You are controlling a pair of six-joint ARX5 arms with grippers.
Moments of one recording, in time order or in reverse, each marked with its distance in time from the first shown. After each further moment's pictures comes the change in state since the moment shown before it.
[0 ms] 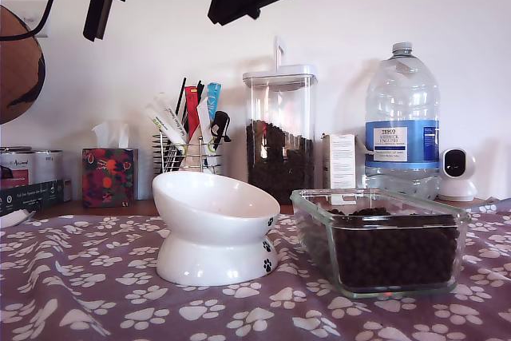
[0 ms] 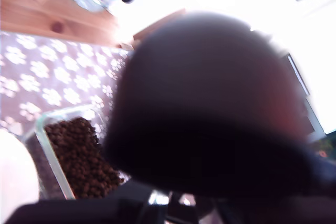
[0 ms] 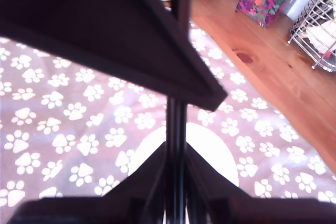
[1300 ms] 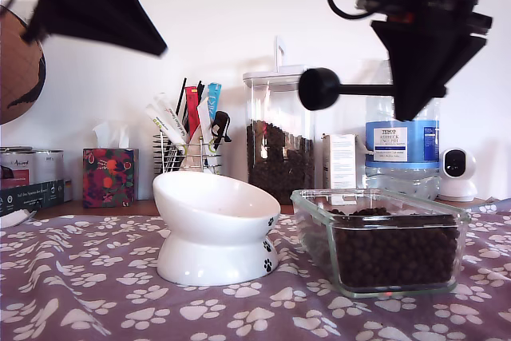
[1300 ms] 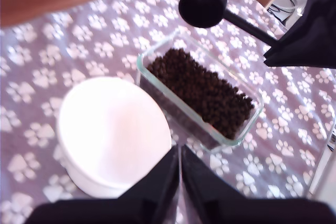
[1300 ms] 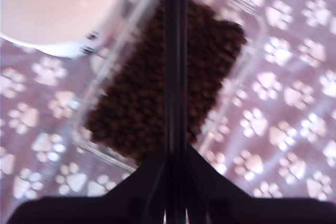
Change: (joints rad) left arm 0.006 -0.131 -0.001 -0.473 -0.183 0.760; right arm -0.246 0.000 0.000 -0.584 0.153 0.235
